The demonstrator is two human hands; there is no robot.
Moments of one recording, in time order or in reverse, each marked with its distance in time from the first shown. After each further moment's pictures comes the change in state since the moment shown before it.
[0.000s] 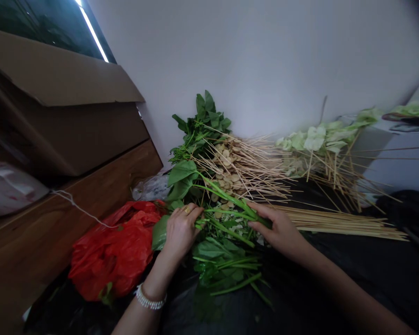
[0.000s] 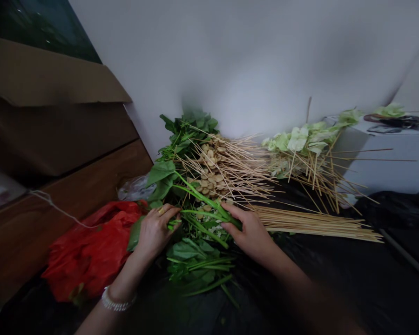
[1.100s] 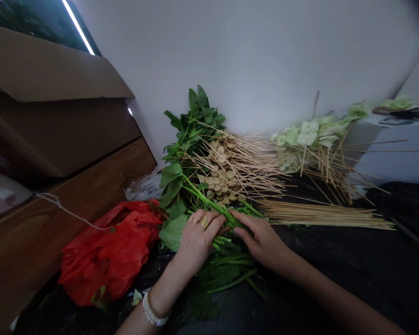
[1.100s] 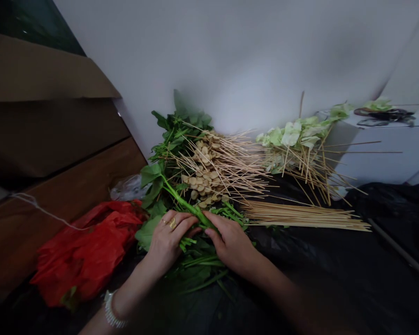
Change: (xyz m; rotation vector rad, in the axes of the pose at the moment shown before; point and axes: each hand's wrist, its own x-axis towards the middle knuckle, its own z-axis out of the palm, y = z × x) left_hand 0.003 0.051 -0.006 -0.196 0.014 0.228; right_hand -0.013 -0.016 0.030 -0.021 -0.055 -0.137
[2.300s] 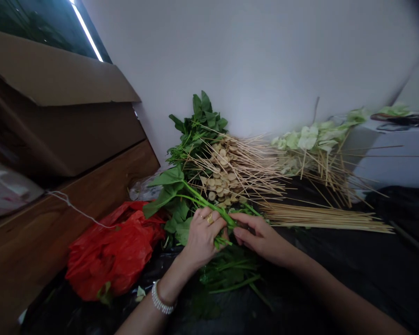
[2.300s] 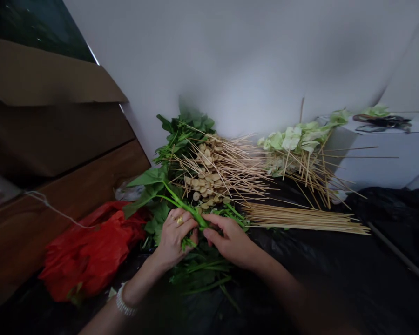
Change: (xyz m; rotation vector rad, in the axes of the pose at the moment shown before) left_hand 0.006 0.003 0.005 -0.098 0.073 0.011; right_hand 0.010 -0.018 -0.011 0.429 -0.219 0.266
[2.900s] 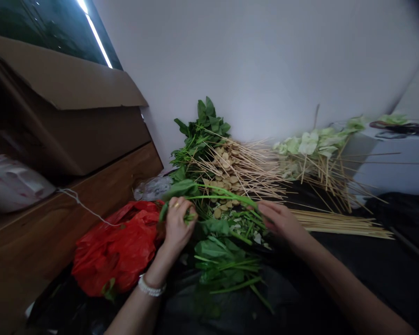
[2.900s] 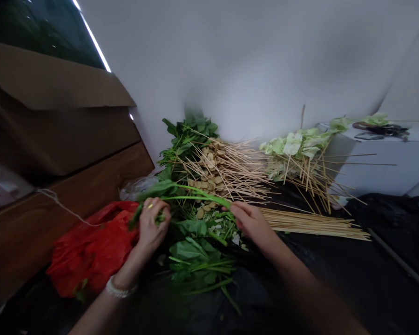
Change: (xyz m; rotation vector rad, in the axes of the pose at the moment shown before) left_hand -0.007 -0.036 -0.020 0.151 0.233 -0.232; right_hand 0.002 0.000 -0.031 0.188 0.248 0.144
